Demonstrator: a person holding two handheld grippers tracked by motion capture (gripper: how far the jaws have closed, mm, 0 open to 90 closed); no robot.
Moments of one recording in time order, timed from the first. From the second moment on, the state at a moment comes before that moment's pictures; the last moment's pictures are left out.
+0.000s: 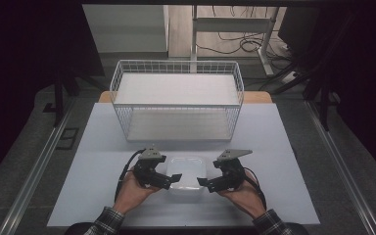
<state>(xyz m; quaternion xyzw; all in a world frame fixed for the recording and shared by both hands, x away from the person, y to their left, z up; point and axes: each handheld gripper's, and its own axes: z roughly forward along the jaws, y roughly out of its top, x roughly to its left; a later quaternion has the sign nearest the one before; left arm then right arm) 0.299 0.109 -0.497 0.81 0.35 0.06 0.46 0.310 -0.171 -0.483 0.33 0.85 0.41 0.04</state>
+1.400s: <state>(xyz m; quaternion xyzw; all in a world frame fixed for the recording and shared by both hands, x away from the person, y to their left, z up) 0.268 0.137 -0.495 0.74 0.45 0.02 0.50 0.296 -0.181 -0.478 0.41 0.80 0.45 0.02</state>
